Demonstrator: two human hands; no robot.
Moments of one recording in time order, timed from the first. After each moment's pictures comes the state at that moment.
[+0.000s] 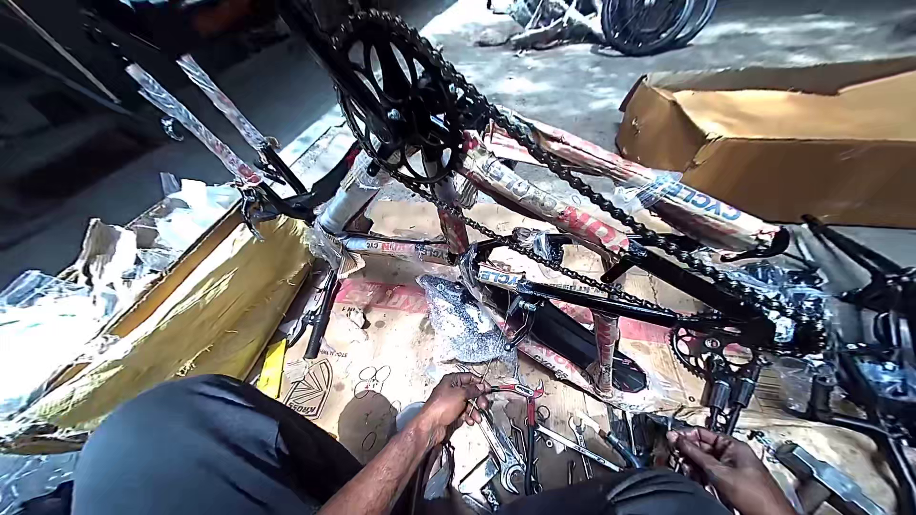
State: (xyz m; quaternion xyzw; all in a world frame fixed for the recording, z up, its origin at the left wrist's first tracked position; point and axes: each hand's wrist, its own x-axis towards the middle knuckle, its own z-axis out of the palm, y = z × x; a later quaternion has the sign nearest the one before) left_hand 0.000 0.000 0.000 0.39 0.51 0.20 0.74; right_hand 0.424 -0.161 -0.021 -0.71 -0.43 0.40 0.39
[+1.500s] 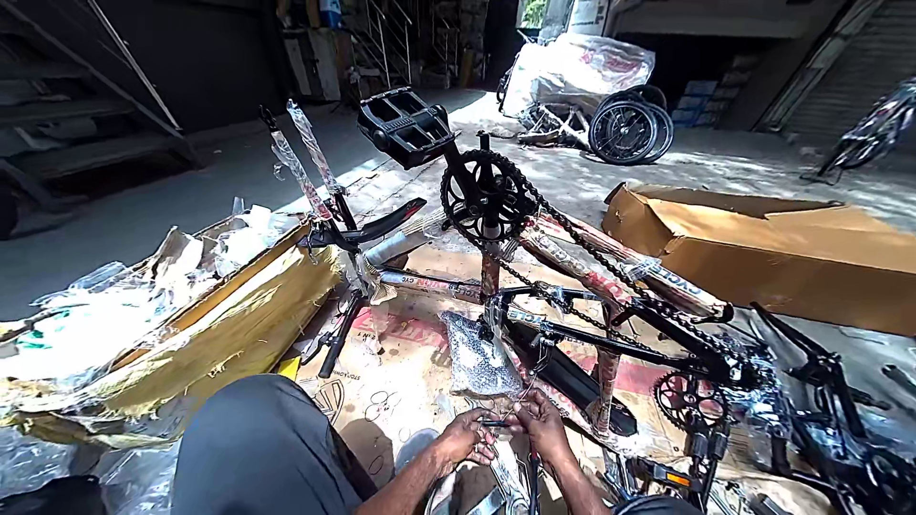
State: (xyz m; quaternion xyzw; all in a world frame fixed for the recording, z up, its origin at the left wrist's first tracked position) left_hand -0.039 -0.029 -0.032 0.45 0.41 0.21 0.77; right_hand 0.166 -0.047 -0.009 -0.56 -0.37 0.54 0.52
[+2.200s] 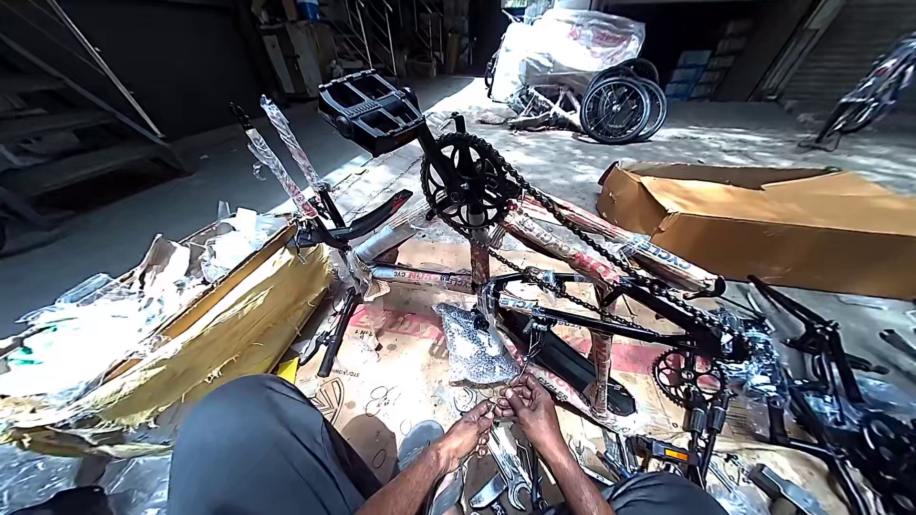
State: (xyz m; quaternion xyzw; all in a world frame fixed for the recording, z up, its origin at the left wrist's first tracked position) left_hand -0.025 -0.037 -0.044 0.44 0.39 0.21 0.78; right_hand 0.155 -0.052 -0.001 -0.55 -0.43 0.49 0.53
